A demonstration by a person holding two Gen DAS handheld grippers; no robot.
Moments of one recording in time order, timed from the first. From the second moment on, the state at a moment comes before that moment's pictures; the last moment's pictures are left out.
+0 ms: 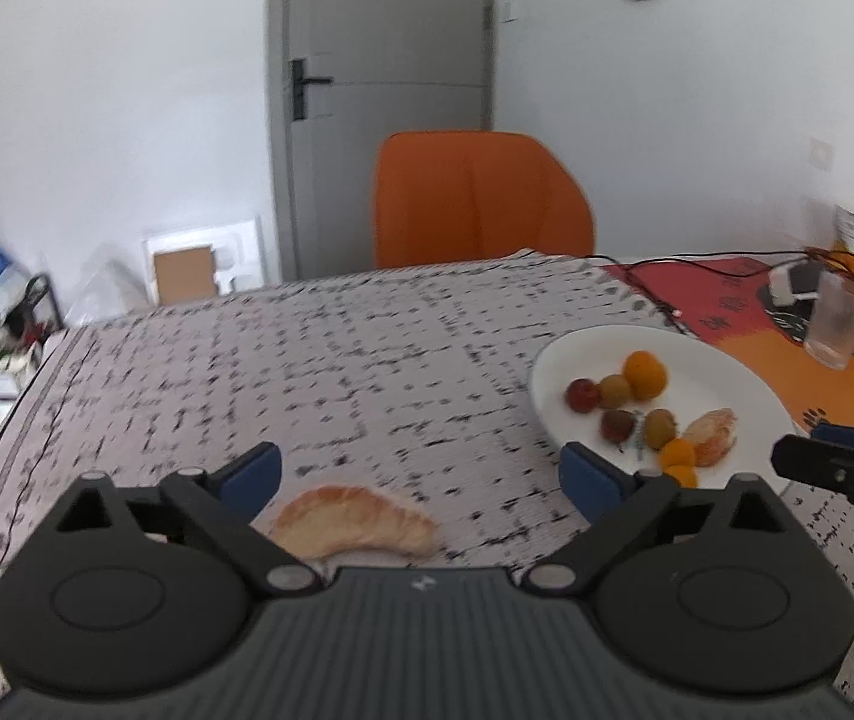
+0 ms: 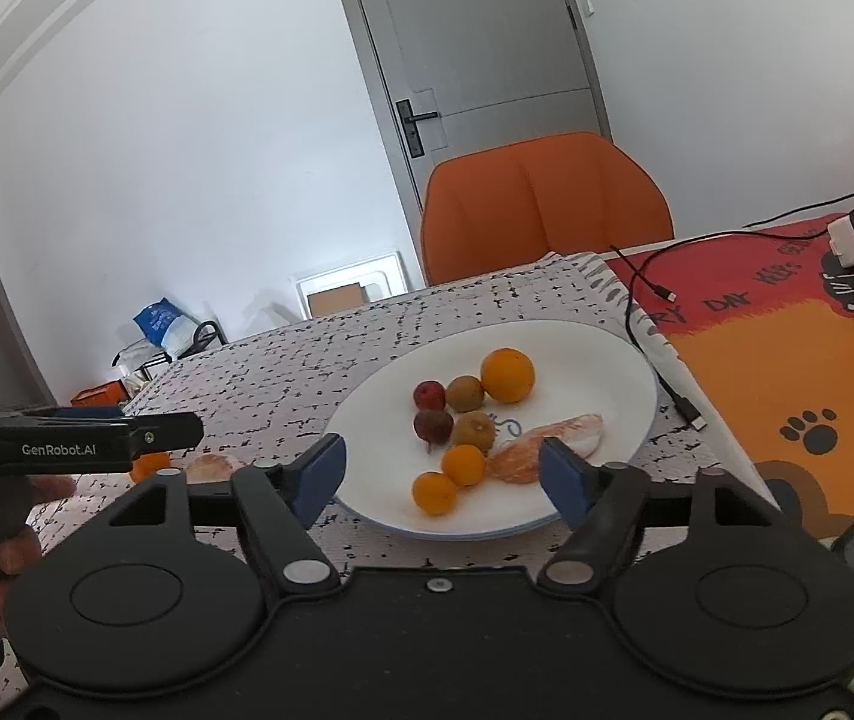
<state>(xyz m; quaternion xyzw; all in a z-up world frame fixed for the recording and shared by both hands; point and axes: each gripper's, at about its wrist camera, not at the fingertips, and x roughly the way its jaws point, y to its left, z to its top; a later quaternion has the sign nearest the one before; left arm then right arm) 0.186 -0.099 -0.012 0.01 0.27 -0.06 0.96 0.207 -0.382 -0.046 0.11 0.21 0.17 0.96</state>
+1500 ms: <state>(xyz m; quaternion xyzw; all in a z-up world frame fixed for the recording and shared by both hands) 0.129 0.011 -0.014 -0.06 0.26 0.00 0.96 0.196 -0.298 -0.036 0.07 0.22 0.24 0.94</state>
